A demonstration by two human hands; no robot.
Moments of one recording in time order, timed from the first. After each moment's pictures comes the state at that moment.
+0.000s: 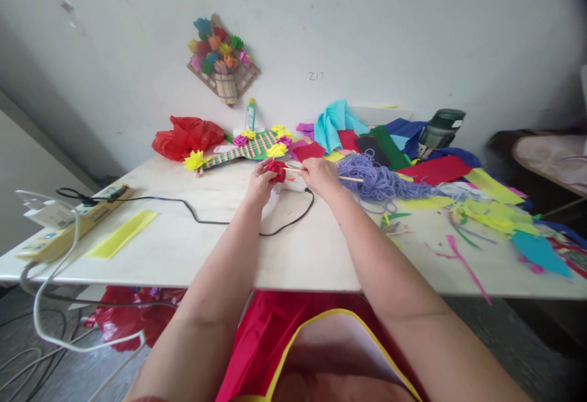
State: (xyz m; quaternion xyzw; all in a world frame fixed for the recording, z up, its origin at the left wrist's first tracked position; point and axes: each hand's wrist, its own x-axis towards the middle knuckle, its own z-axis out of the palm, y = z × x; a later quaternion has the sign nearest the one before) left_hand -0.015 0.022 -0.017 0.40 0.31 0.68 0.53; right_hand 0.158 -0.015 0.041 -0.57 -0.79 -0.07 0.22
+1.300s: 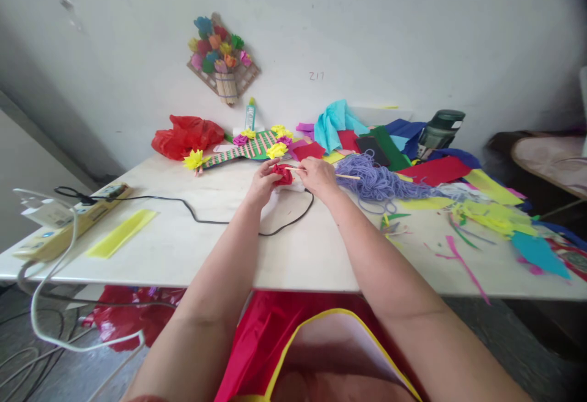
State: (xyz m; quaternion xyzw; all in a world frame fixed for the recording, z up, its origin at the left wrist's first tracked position) left_hand -0.014 0.014 -0.015 0.47 0.30 0.63 0.54; right_hand 0.153 -0.013 0.035 -0.56 -0.79 -0.05 0.26
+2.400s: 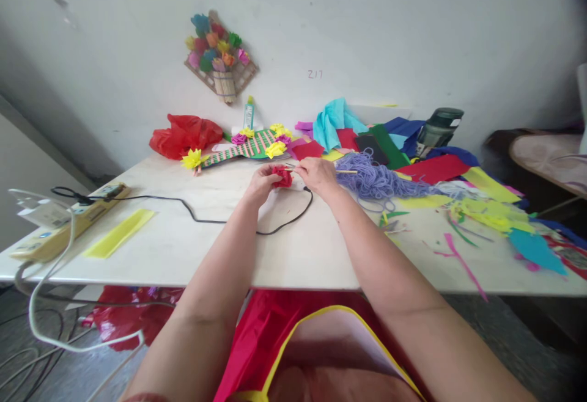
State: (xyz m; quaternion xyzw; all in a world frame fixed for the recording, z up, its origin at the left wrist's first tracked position) left_hand -0.013 0.011 -0.012 0.48 0.34 0.59 0.54; right_hand 0.159 -0.008 0.034 -0.54 -0.80 -0.06 0.25
